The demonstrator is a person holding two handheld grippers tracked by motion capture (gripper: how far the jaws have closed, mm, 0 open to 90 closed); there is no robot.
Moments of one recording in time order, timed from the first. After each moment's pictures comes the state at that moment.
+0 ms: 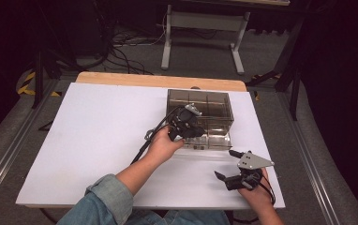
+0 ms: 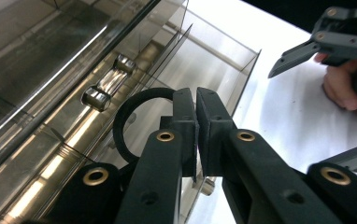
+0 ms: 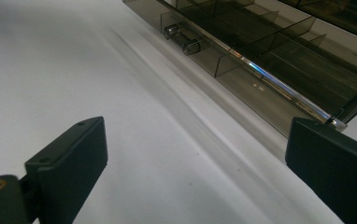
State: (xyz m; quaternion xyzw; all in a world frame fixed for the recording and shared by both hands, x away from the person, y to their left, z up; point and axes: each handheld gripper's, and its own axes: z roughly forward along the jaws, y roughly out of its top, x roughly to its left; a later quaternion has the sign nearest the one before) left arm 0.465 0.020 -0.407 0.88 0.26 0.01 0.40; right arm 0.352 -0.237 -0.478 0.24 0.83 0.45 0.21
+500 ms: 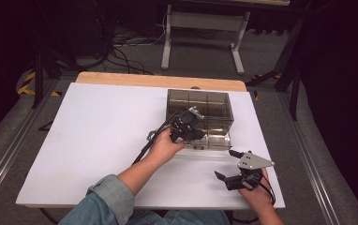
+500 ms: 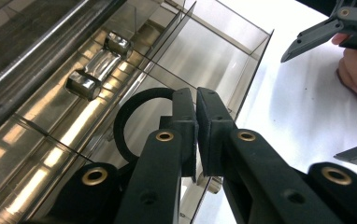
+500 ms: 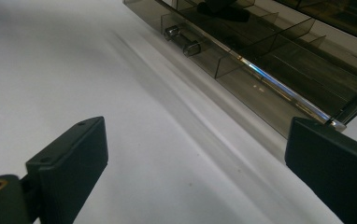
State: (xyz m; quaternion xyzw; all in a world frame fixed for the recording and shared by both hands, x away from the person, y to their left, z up) left arm 0.466 0.014 -0.416 0.89 0.26 0.00 0.37; right arm 0.351 -0.237 -0.478 0.24 0.83 0.46 0.21
